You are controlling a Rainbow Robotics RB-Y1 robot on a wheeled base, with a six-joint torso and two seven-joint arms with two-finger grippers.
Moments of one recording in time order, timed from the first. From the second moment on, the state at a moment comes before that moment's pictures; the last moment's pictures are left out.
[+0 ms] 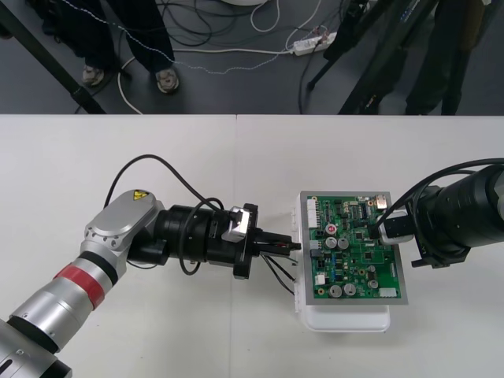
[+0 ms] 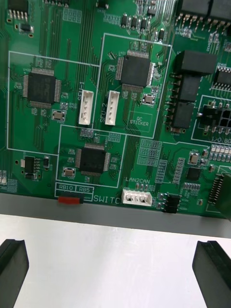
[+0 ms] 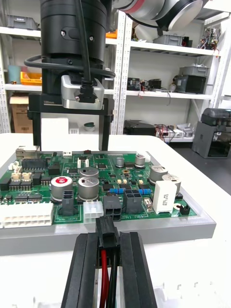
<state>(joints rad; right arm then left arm) -0.33 -1.08 0.42 -2.09 2.15 -1.37 -0.61 -0.50 0.30 -0.46 -1.01 -1.05 -1.34 -0.50</state>
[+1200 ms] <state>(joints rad) -0.26 -1.07 0.42 -2.10 2.20 -1.36 -0.69 -0.46 0.25 -0.44 -1.01 -1.08 -1.33 -0.52</state>
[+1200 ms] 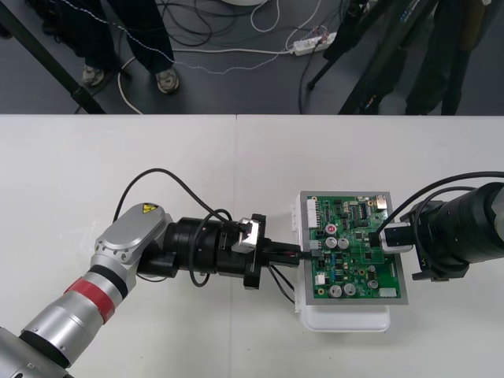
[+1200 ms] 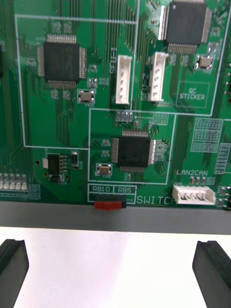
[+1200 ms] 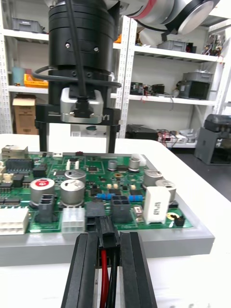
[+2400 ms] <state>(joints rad) -0.26 -1.05 0.42 -2.11 2.19 -1.37 -0.69 -0.44 0.23 -0.42 -1.01 -1.08 -1.32 -0.54</state>
